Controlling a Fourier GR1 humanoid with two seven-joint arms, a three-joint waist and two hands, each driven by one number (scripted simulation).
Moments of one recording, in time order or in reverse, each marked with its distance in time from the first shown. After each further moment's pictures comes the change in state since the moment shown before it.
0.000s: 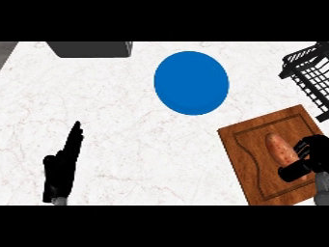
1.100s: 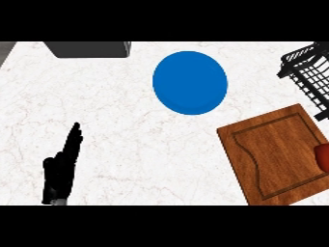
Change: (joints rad) left arm 0.012 -0.012 0.011 -0.002 -0.019 -0.003 -0.014; right arm 0.001 -0.299 -0.569 -0.591 -0.066 -0.013 0.085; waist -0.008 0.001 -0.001
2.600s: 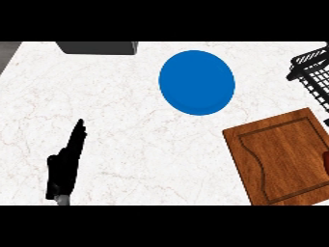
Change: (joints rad) left arm -0.027 -0.022 0.016 0.016 -0.026 -0.036 -0.013; right arm -0.657 -0.132 0.142 1.038 0.106 -0.057 -0.283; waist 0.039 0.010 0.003
